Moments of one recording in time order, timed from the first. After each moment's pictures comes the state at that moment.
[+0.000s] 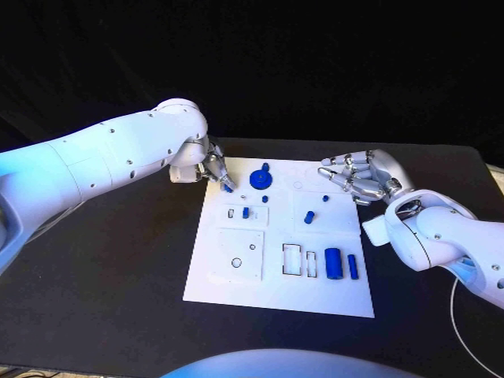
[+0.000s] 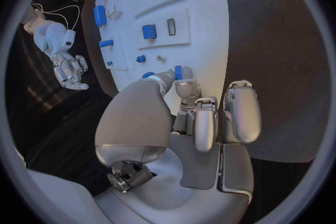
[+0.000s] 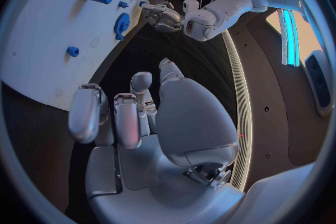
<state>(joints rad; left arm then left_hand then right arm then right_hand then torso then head) 1.38 -0.53 -0.03 1.08 -0.97 0.41 -0.66 1.29 -0.09 0.48 0.24 0.08 0.93 0.05 0.56 0.67 1.29 -0.03 1.05 0.91 1.47 -0.08 1.57 1.31 0.05 1.47 0.03 1.35 1.31 0.94 -0.90 0.21 1.66 -0.83 -0.57 0.05 1.35 -0.06 -0.04 0.28 0.31 0.99 0.14 0.07 0.07 1.22 0.05 0.88 0.97 1.47 -0.03 1.42 1.31 0.08 1.37 0.08 1.35 1.14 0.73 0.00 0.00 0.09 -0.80</state>
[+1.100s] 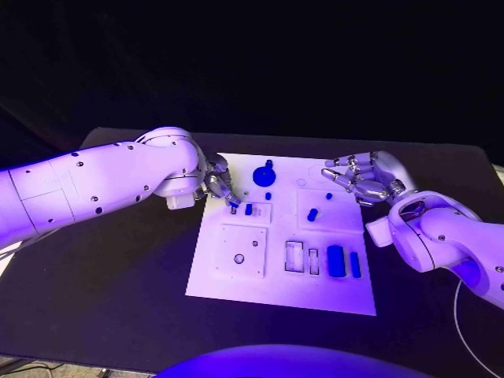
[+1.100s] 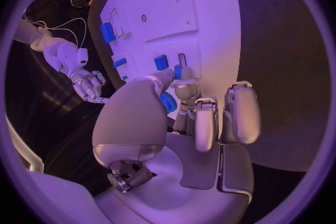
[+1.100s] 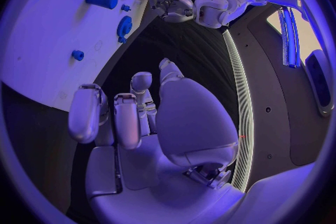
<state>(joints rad) 1.31 -0.73 -0.03 1.43 -1.04 0.22 -0.62 1.24 -0.13 0.56 0.19 0.10 0.93 0.05 0.58 0.67 1.31 -0.03 1.06 0.93 1.47 -0.08 1.57 1.31 0.05 1.47 0.03 1.37 1.31 0.93 -0.90 0.21 1.65 -0.83 -0.56 0.05 1.35 -0.06 -0.04 0.28 0.31 0.99 0.14 0.07 0.07 1.22 0.05 0.88 0.97 1.47 -0.03 1.42 1.31 0.08 1.37 0.08 1.35 1.14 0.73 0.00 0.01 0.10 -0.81</state>
